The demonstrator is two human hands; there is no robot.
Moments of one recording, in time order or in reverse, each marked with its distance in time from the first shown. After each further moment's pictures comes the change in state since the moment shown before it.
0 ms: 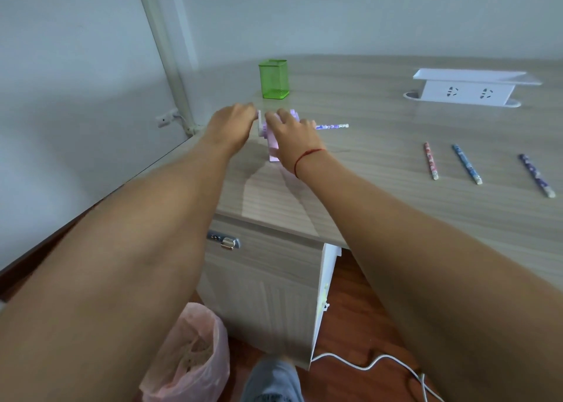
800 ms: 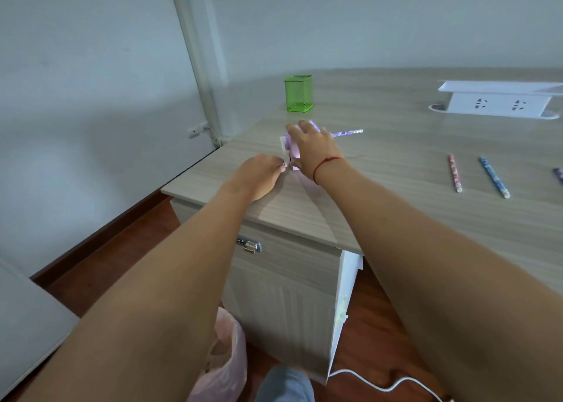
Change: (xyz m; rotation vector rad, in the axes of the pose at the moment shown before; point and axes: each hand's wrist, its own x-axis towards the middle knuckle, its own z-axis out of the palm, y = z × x) left_hand -0.058 0.006 0.018 -0.182 -0.154 0.026; right_hand 0.010 0.003 0.005 0.147 -0.050 -0.014
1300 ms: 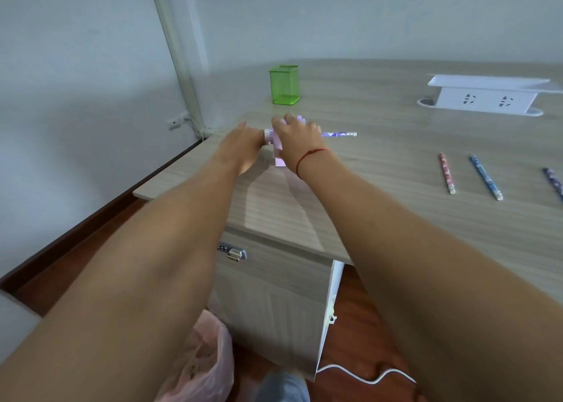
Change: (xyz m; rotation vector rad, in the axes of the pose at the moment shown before) left_hand 0.056 -0.014 -0.004 0.192 0.079 -0.009; right_hand 0.013 -0.008 -0.003 -0.101 0.032 0.053
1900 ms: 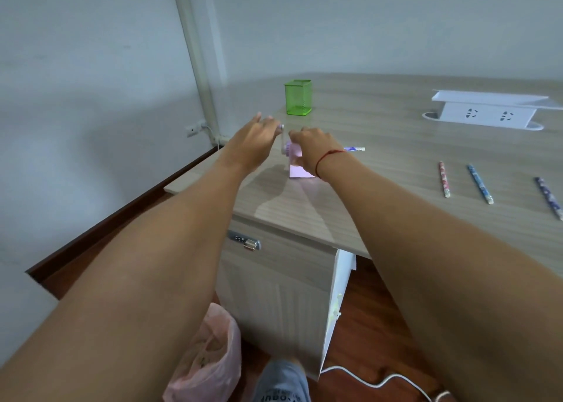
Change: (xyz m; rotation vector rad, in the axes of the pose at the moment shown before) left_hand -0.045 0.017 -0.066 -0.011 0.175 0.115; right_hand -0.024 0.004 -0.040 0.068 -0.114 -0.092
